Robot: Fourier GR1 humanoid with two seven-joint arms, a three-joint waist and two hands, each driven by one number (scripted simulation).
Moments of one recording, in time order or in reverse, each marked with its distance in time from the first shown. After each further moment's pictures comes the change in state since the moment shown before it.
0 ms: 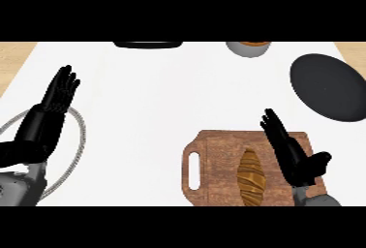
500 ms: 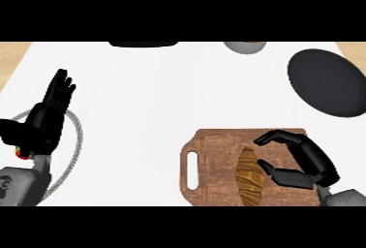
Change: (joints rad) left arm -0.024 -0.048 0.049 0.122 0.006 0.071 0.107; right arm -0.032 -0.187 0.032 -0.046 0.103 0.265 -0.188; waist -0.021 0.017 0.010
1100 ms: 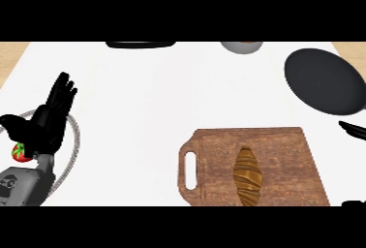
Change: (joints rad) left arm 0.000 -0.027 0.014 0.029 -0.010 0.013 0.038; right arm 0.243 -0.387 -0.271 -0.241 0.120 -0.004 -0.192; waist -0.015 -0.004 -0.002
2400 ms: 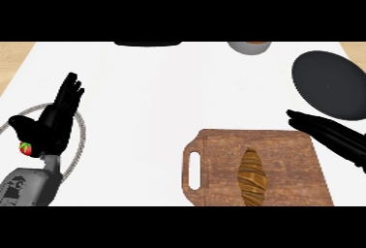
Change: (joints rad) left arm 0.005 -0.077 0.039 -0.030 -0.093 -0.056 0.038; right arm -0.264 0.008 0.101 -0.506 0.028 0.220 0.803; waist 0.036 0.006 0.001
